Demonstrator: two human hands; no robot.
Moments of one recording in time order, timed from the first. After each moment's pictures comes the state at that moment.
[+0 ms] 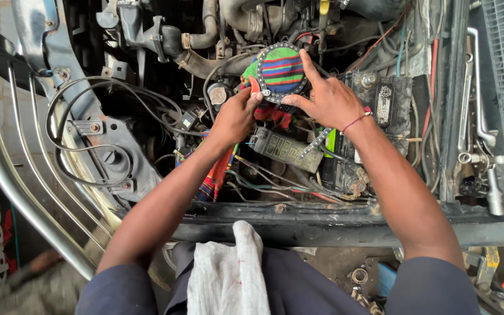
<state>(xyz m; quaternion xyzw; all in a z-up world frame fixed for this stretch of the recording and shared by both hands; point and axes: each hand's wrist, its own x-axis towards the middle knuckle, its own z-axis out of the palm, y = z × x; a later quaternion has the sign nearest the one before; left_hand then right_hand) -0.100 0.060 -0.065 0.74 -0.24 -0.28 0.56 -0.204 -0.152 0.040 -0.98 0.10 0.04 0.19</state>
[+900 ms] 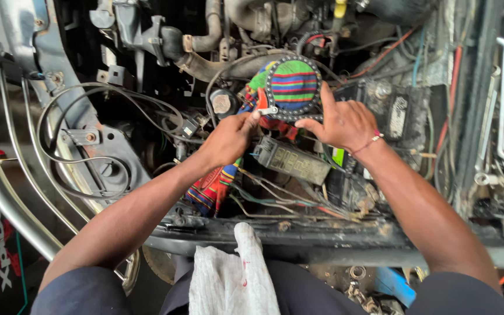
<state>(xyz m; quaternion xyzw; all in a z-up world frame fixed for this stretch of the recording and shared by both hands) -0.084 0.082 -0.045 0.76 -0.27 -0.38 0.46 -0.212 -0.173 0.000 -1.00 0.04 -0.01 0.03</state>
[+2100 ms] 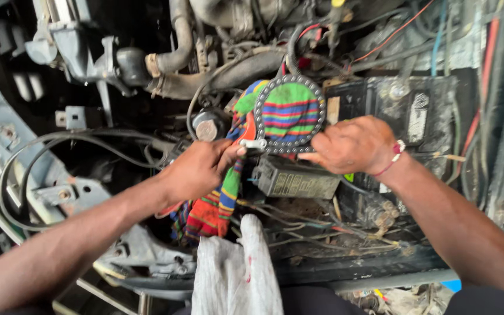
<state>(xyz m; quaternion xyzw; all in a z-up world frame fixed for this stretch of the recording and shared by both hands) -0.027 0.085 -0.019 0.73 -0.38 -0.47 0.32 -0.193 -0.183 0.012 -0.97 -0.20 -0.11 0.01</state>
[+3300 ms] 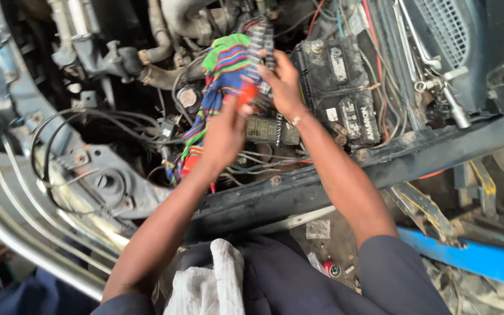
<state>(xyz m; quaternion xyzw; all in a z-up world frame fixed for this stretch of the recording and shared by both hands) -0.162 0.098 -0.022 0.71 -0.45 -0.09 0.53 -0.219 -0.107 -0.039 -0.67 0.13 -0.31 0.66</state>
